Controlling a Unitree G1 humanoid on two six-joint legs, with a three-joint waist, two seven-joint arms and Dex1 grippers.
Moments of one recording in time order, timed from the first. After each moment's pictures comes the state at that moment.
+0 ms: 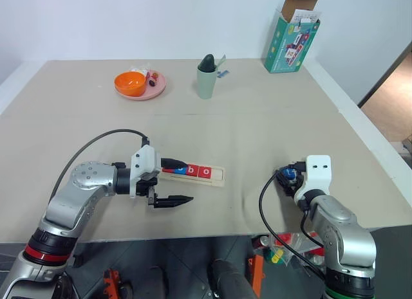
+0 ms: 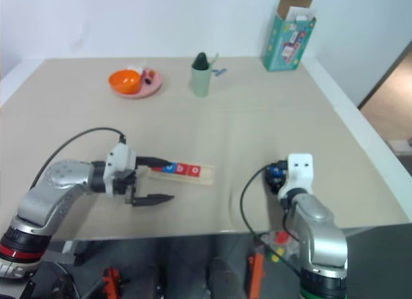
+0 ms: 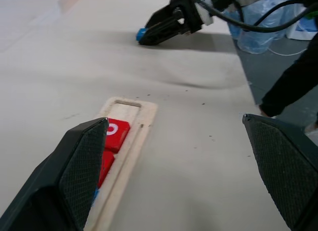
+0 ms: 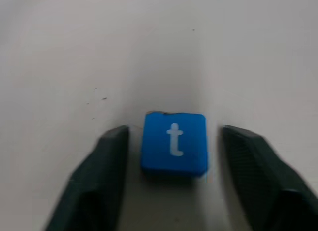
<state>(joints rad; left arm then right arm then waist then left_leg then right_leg) -0.37 0.65 -0.11 -0.24 -0.43 0.34 -1.14 -0.13 -0.25 -0.24 -0.45 0.14 0.91 0.15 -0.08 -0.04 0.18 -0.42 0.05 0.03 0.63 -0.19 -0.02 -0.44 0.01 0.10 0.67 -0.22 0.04</state>
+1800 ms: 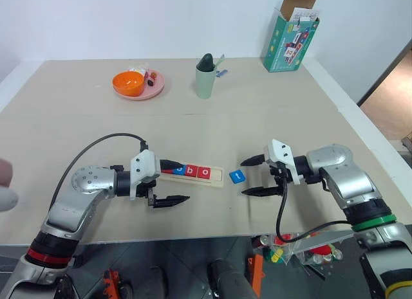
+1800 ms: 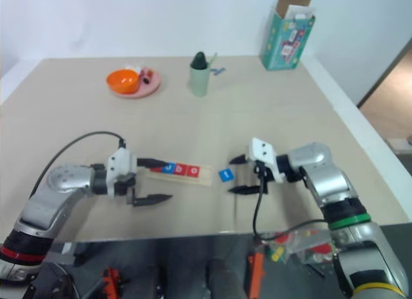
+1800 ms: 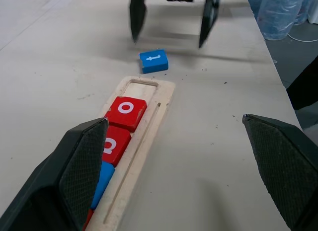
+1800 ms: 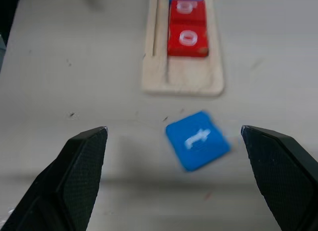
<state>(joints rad) -0.32 0.65 -0.12 -0.21 -0.36 0.27 -1.11 -0.69 -0.71 0.25 0.38 0.20 0.06 1.40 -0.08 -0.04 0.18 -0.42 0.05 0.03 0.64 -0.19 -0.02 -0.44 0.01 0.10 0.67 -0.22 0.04</state>
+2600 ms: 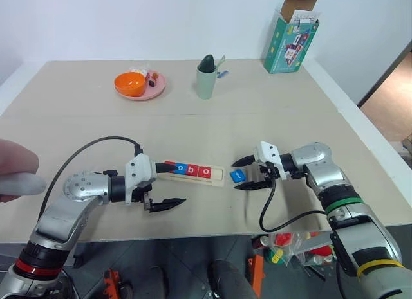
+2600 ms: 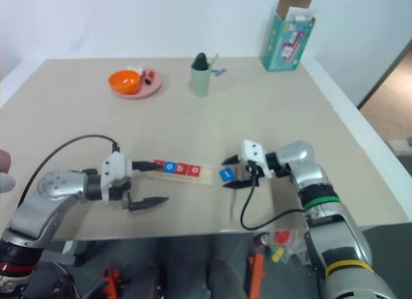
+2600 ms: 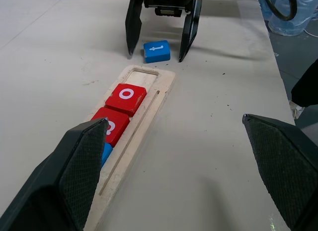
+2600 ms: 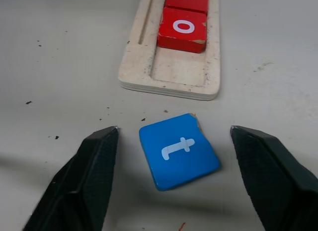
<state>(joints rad) -0.26 0.68 -0.09 -0.29 -0.38 0.31 -1.06 -0.80 -0.58 0.25 0.76 0.10 -0.23 1.46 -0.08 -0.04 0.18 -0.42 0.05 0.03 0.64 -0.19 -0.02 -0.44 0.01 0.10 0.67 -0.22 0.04</state>
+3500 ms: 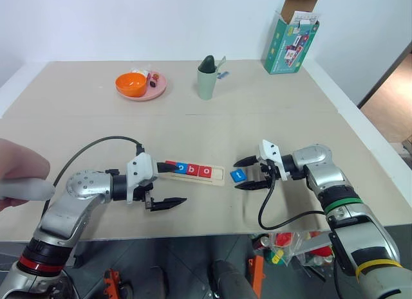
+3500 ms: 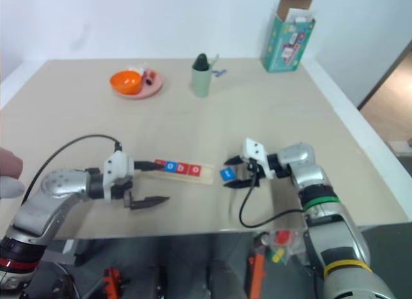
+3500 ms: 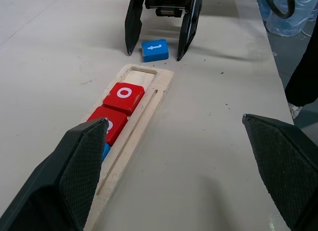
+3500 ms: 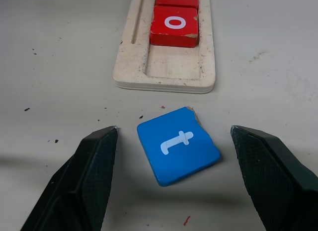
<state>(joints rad) -0.28 0.67 -0.10 -0.25 -0.37 0.30 -1.07 -0.80 -0.57 0.23 0.80 0.09 -0.19 1.46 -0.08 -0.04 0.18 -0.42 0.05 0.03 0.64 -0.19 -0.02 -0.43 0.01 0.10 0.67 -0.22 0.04</state>
